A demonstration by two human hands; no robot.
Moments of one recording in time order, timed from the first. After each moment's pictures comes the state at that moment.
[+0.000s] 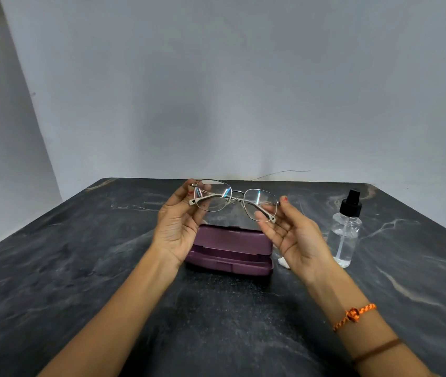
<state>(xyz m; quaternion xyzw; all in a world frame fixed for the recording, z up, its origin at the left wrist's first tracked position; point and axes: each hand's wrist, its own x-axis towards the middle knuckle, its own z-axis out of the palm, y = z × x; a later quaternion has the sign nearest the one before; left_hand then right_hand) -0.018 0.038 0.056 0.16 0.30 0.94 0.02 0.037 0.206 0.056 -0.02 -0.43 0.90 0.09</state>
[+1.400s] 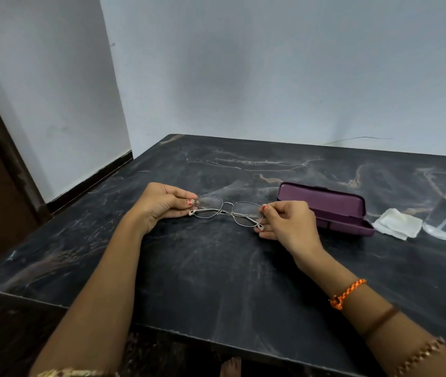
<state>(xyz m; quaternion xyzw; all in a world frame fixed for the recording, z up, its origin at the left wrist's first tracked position) -0.021 -0.155 0.008 -0.01 0.73 0.69 0.04 0.033 0.067 0.002 -0.02 -0.80 0.59 0.11</state>
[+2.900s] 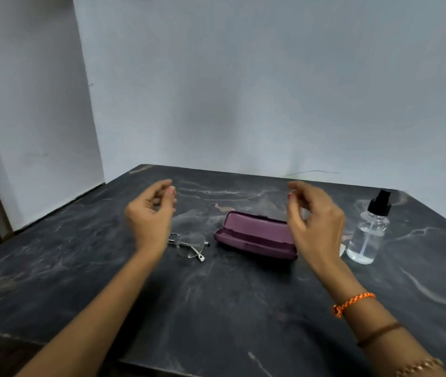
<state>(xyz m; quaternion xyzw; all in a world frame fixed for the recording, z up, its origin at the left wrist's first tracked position) 0.004 -0.041 0.028 0.03 0.63 0.66 -0.42 0.052 0.179 0.056 0.08 -0.80 0.33 0.50</state>
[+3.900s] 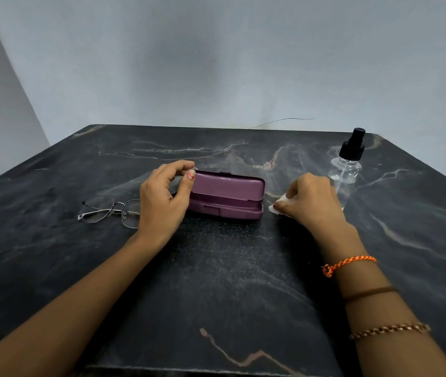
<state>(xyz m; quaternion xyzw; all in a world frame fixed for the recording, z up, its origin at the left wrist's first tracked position) 0.015 0.035 0.007 0.19 0.78 0.49 -0.35 0.038 0.248 0.029 -0.12 -0.96 0.19 0.15</state>
